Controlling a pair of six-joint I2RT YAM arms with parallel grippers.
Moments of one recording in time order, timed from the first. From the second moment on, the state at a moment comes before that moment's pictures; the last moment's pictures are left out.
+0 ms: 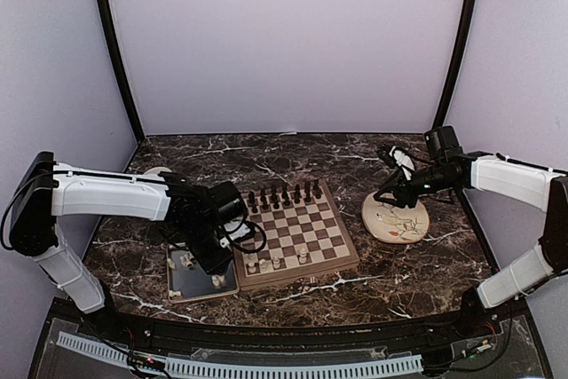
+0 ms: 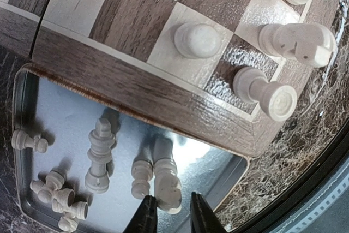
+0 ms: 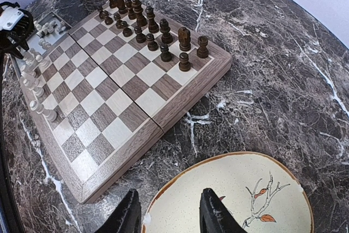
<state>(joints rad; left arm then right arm) -0.94 1.60 1.05 -0.90 0.04 -0.11 0.25 1.38 0.89 -0.41 -0.65 -0.51</state>
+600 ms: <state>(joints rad) -0.94 1.64 1.05 -0.88 0.04 -0.10 0.25 1.40 0.89 -0.41 -0.65 -0.52</state>
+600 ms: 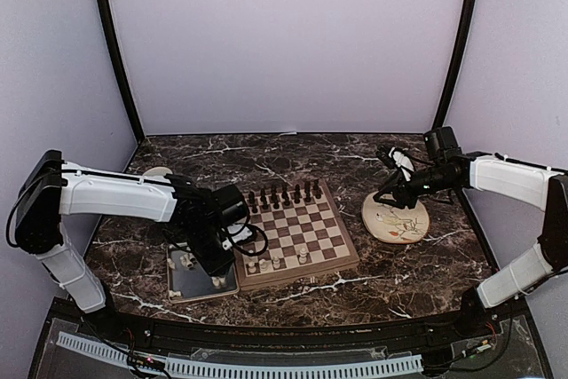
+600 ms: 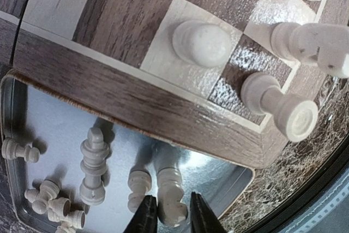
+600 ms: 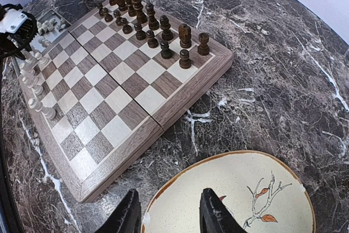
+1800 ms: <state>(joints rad) -0.92 1.76 1.42 -0.87 0.03 -0.01 0.25 1.40 0.89 -0.42 -0.64 -0.52</state>
